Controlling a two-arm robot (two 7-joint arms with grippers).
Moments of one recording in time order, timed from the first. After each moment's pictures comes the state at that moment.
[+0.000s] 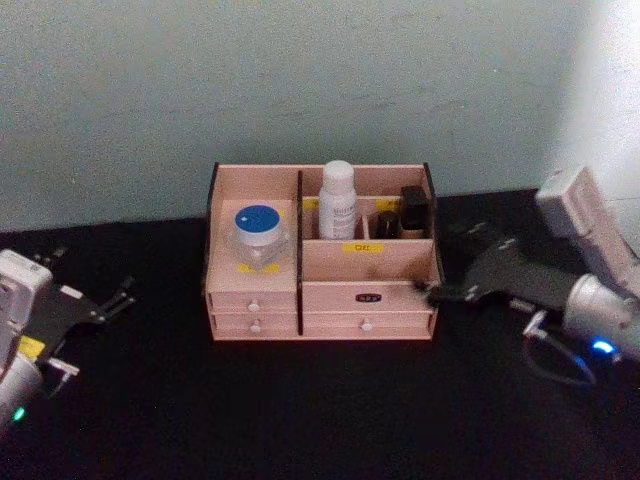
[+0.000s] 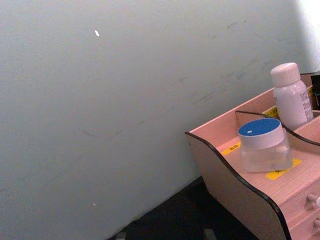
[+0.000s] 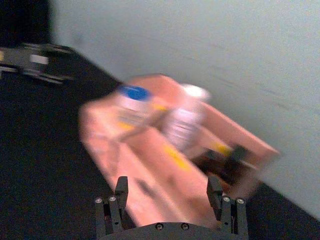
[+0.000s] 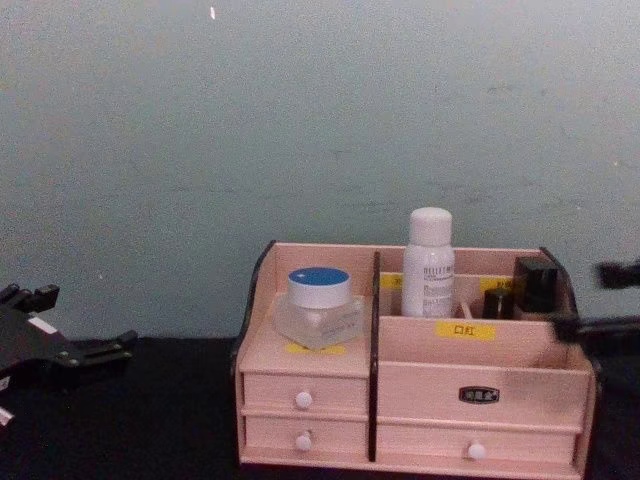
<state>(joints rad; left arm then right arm) -0.20 0.60 0.45 -1.41 -0.25 -0.12 0.03 0.23 0.68 -0.36 -1.60 0.40 0.10 0.50</state>
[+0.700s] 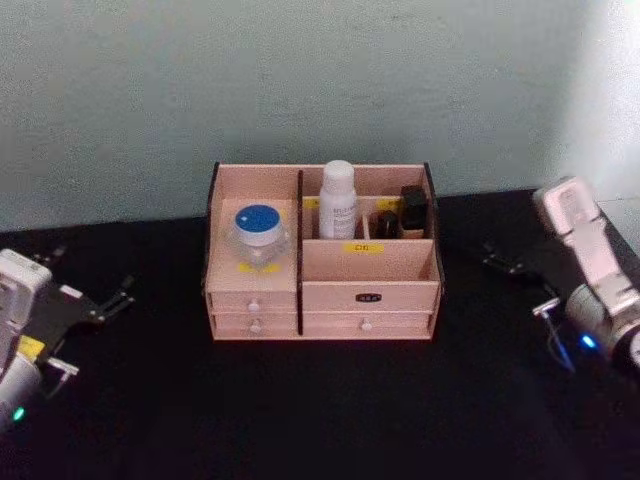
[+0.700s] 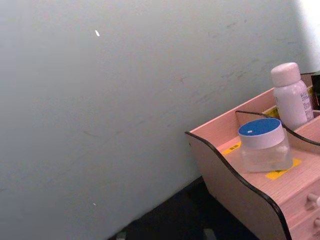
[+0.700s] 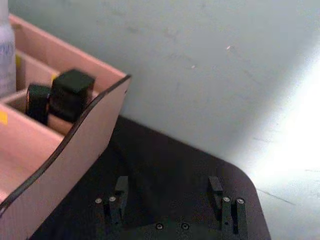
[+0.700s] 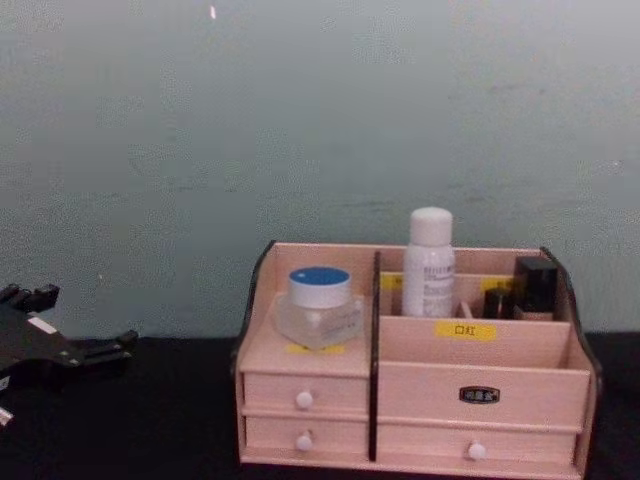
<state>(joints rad) -0.20 0.60 0.45 -1.41 -0.25 -0.12 0.03 0.23 0.51 -0.30 -1.44 0.13 0.20 -0.01</state>
